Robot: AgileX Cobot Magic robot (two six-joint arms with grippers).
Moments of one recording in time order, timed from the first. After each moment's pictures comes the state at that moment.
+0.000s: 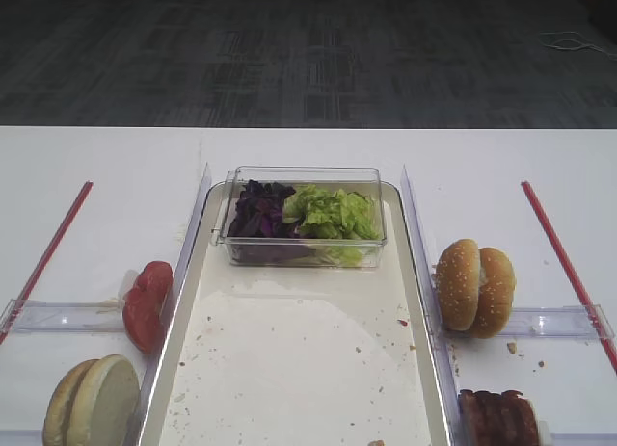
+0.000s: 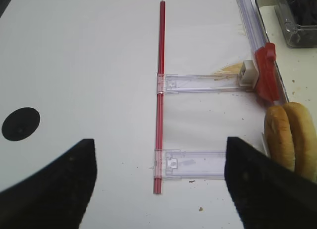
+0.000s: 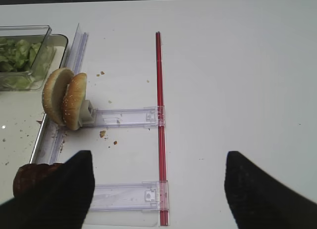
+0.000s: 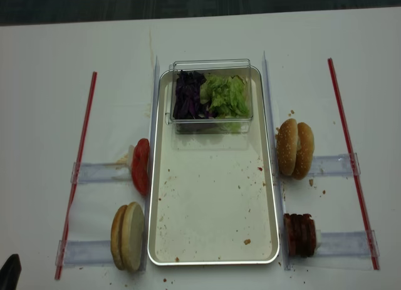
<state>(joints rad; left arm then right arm) 0.04 -0.02 -0.49 0.07 1.18 -0.05 0.02 -0.02 -0.49 -0.03 1.12 0.05</state>
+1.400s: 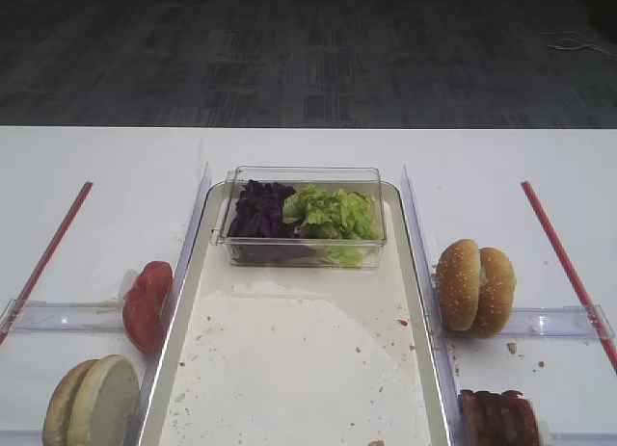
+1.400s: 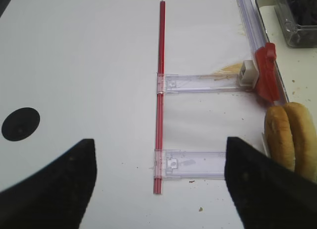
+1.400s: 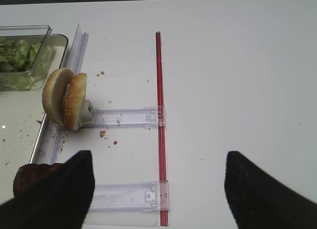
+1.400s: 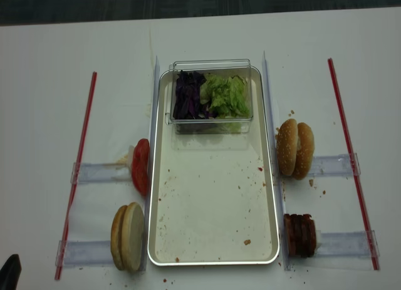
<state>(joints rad) 0.04 -0.02 -0.49 0.07 1.18 -0.05 0.02 -0.02 -0.49 -0.03 1.12 0.05</state>
